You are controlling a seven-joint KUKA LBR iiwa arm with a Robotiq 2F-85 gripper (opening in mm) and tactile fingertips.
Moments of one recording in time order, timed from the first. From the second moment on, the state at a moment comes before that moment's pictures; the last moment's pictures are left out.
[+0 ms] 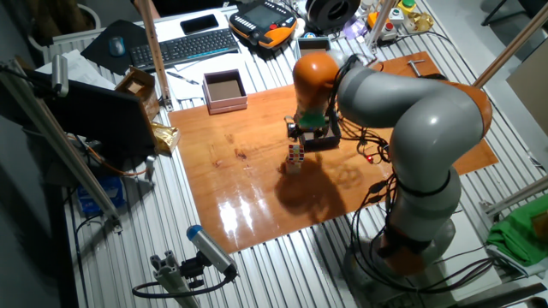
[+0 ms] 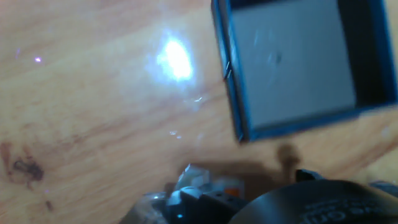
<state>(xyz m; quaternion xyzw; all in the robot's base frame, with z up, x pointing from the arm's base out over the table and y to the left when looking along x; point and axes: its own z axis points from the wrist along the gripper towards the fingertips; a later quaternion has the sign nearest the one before) 0.480 0.091 0.148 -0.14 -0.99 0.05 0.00</state>
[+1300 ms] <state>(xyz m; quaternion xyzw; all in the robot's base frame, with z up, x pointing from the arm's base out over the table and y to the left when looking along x) 0.500 -0.002 0.176 0.00 -1.00 0.05 0.01</state>
